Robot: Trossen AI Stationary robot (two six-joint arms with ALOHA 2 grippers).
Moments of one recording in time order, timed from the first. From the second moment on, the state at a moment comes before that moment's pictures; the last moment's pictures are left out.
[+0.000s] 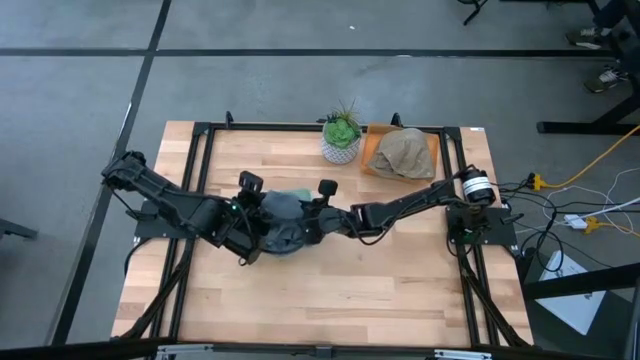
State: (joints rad) left arm -0.48 1.45 1.43 -1.44 -0.90 -0.02; right arm 0.16 1.93 1.22 0.24 0.68 -0.27
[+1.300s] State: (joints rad) left arm -0.46 1.51 1.18 -1.22 -0.79 0.02; right arm 0.16 1.94 1.22 0.07 0.54 -0.03
